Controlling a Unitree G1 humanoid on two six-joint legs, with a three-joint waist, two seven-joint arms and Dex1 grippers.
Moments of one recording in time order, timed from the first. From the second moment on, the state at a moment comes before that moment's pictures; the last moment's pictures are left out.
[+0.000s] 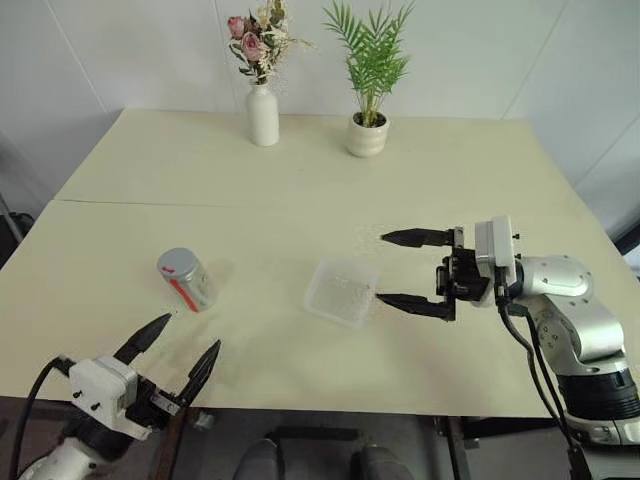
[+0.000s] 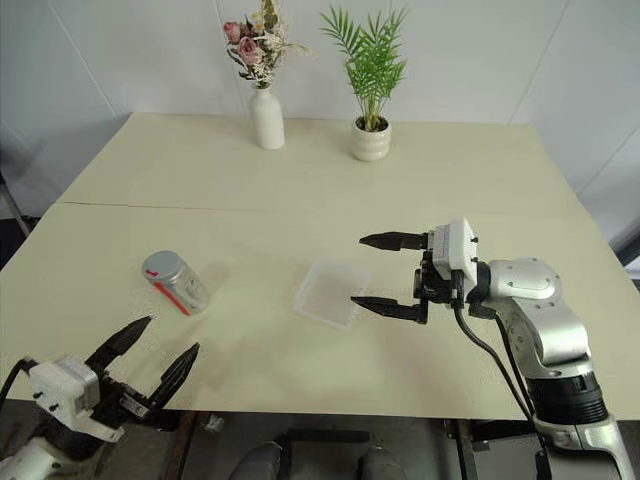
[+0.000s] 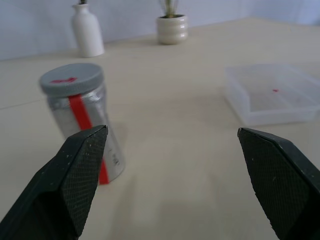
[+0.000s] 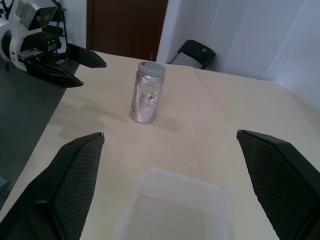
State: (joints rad) left arm 0.57 0.19 0.40 -0.66 -0.35 -0.04 -0.50; right arm -0.51 -0.65 -0.01 -0.14 0.57 0.17 1.23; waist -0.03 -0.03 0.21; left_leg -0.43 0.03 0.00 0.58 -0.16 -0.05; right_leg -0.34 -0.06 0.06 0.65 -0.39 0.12
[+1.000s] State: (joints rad) left arm 0.18 0.15 0.34 -0.40 -0.21 -0.03 -0.18; right arm -0.49 -0.63 -0.01 -0.22 0.57 0.23 1.20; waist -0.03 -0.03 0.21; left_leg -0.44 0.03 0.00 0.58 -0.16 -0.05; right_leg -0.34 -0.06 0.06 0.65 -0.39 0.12
